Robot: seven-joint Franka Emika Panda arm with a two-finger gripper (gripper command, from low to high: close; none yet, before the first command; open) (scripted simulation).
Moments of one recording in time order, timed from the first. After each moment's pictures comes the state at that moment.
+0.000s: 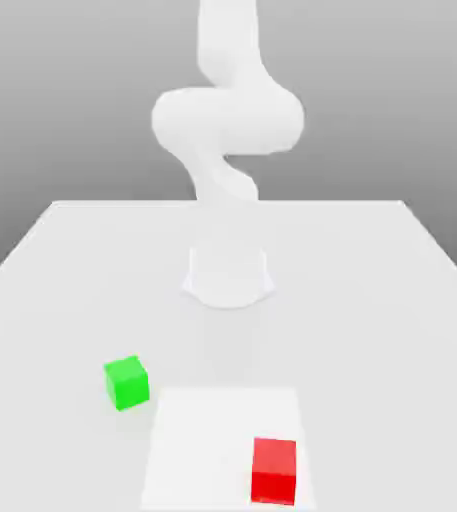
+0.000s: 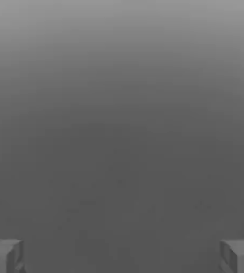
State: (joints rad) arm -0.01 -0.71 0.02 -2.32 -0.01 2.34 0.83
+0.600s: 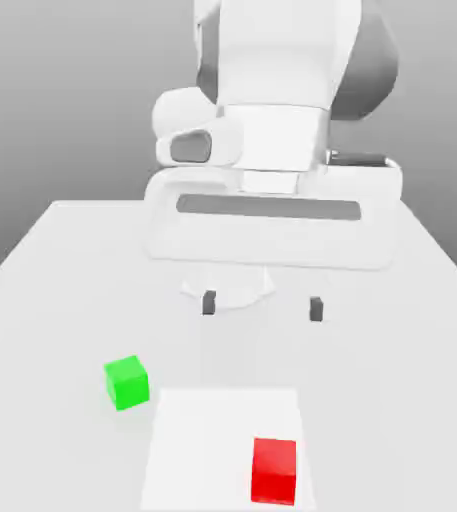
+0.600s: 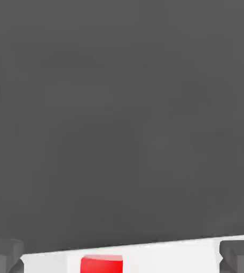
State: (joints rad) arm -0.04 -0.05 0.11 -2.45 -0.08 2.59 1.01
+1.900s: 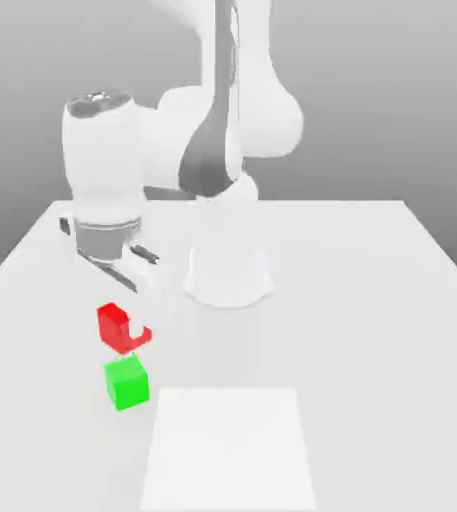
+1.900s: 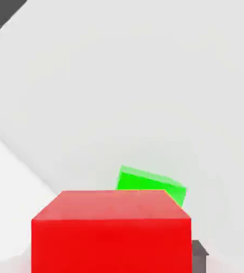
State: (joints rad) arm -0.37 -0.18 -0.10 -2.92 -0.05 2.75 1.23
